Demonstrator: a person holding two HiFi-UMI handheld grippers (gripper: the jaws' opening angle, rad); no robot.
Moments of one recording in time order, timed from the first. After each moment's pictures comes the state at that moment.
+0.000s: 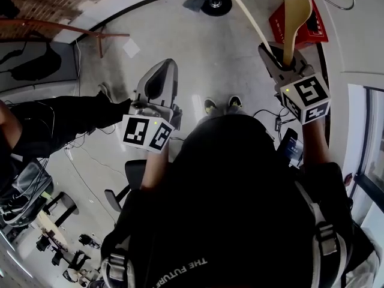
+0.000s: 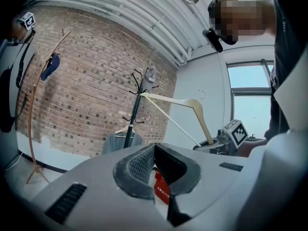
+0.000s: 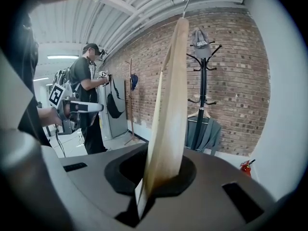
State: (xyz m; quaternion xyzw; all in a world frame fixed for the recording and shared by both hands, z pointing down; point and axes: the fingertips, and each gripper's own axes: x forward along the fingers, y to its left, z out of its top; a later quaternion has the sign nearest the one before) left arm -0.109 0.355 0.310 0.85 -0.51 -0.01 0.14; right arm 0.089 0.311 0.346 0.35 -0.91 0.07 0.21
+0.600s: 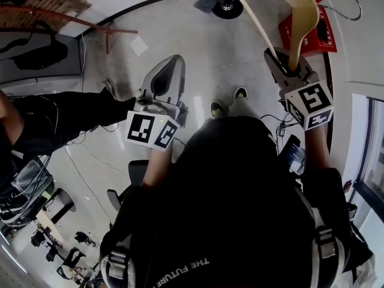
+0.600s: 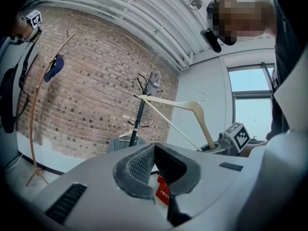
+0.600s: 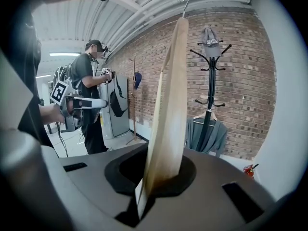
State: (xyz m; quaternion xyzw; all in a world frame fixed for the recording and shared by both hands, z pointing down) left arm -0.166 0.341 0.303 0.85 -0.51 -0.03 0.13; right arm 0.025 0.307 0.345 0.34 -0.91 0.06 0.22
